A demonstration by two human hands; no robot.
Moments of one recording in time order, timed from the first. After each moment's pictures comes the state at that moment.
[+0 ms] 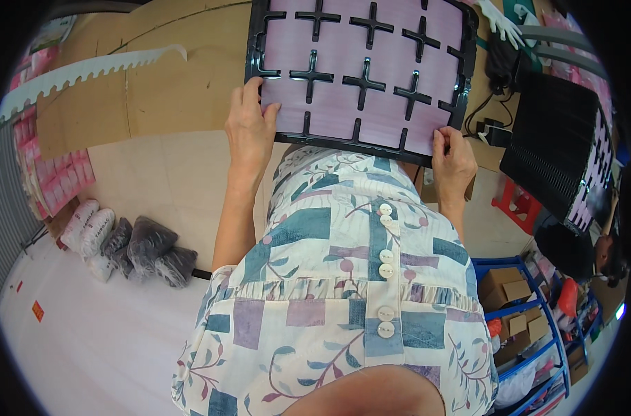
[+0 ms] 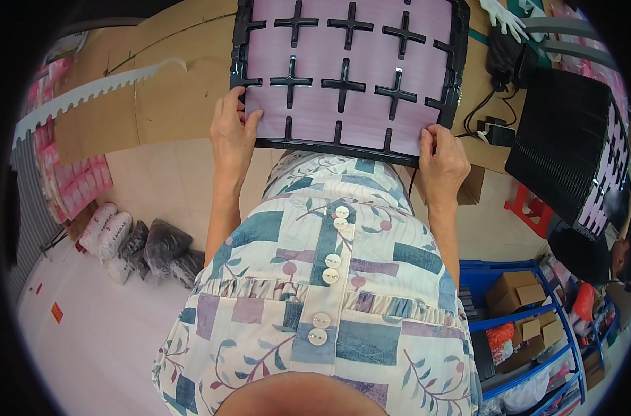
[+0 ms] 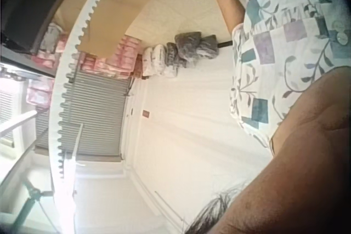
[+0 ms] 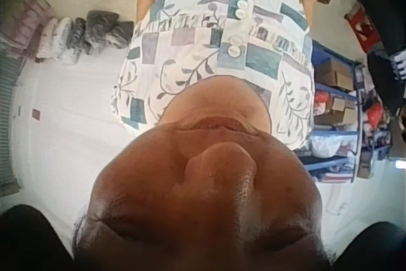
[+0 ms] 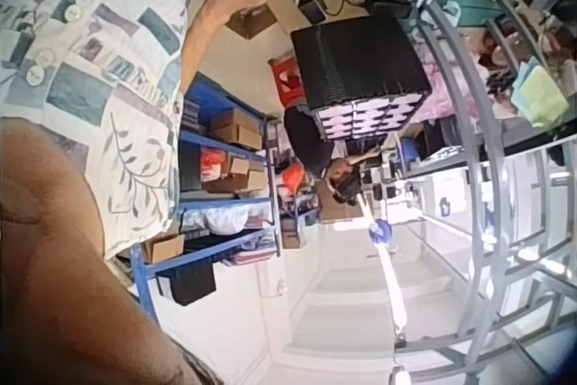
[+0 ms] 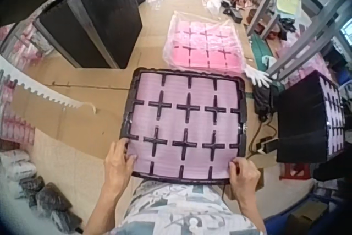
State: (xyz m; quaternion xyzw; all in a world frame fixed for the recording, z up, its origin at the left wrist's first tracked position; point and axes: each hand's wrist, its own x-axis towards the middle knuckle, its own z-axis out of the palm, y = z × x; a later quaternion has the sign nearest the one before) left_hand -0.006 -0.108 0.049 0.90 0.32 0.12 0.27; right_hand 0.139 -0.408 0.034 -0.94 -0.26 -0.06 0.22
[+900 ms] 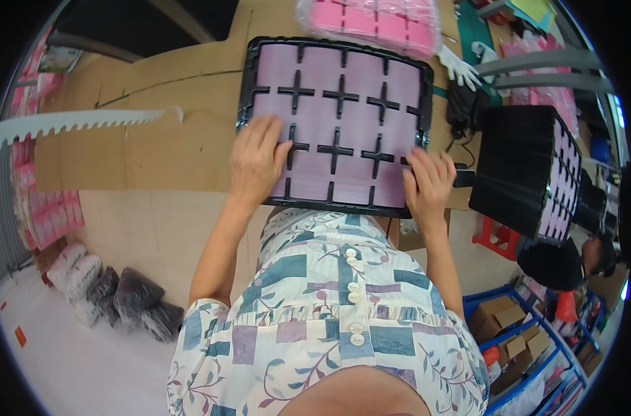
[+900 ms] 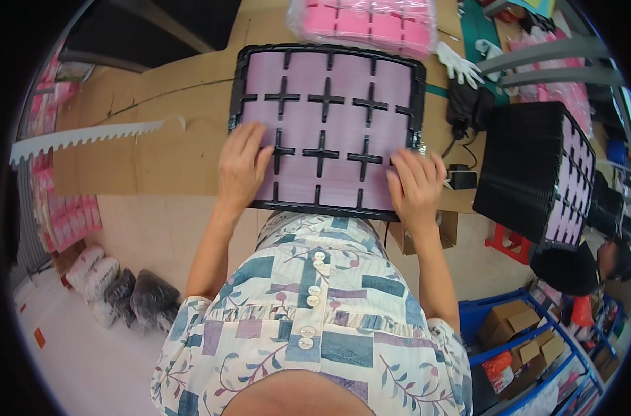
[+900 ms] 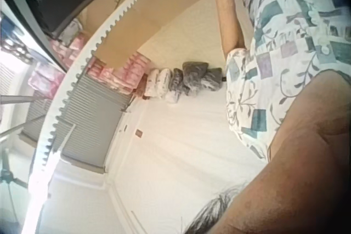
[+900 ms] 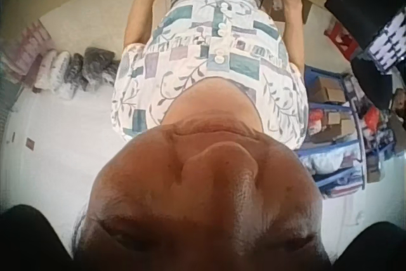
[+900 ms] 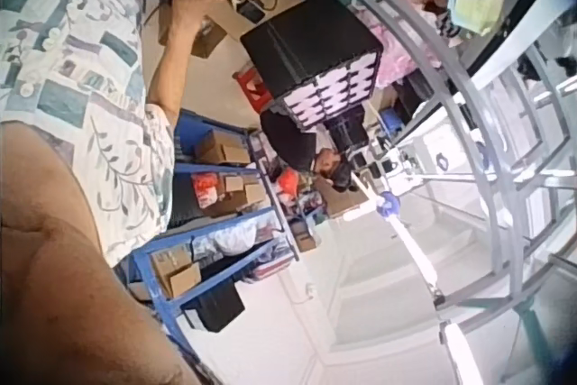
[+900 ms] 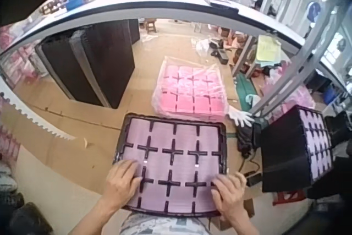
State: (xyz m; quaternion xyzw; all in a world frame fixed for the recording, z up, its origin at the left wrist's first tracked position) left_hand 0.043 -0.094 0.053 0.95 0.11 0.21 0.19; right_hand 0.184 -0.396 0.059 -0.87 -0.43 -0.13 0.20
